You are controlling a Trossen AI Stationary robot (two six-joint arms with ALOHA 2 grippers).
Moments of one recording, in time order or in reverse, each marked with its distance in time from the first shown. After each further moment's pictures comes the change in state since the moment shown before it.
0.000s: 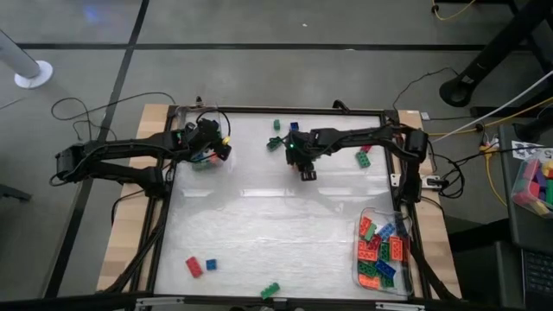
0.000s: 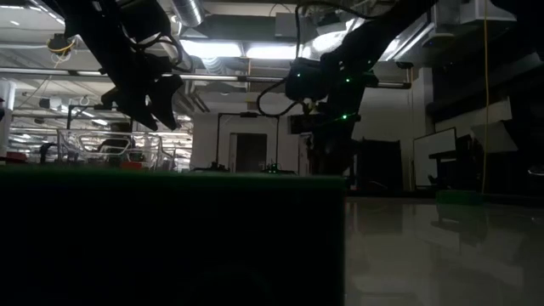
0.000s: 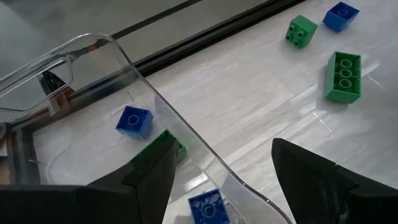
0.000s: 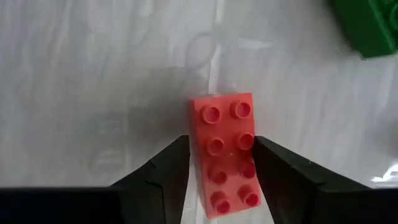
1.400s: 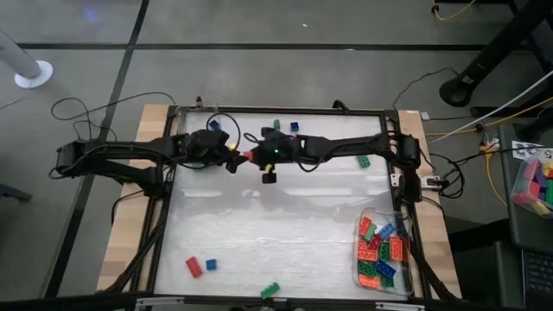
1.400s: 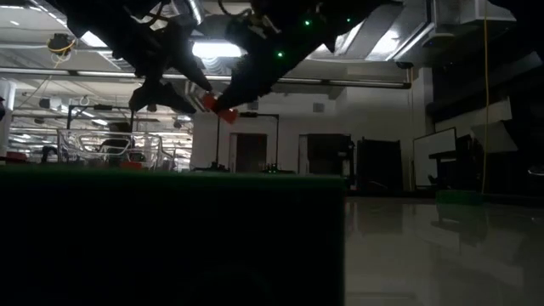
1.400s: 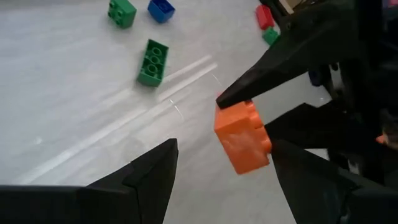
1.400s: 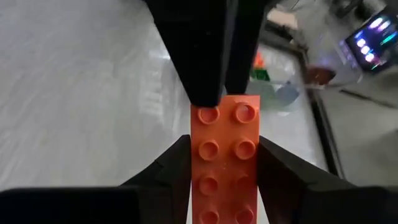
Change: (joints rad) left arm -0.138 0.000 0.000 0.267 0.429 -0.285; right arm 0.171 0.056 0.281 0.421 0.079 0.059
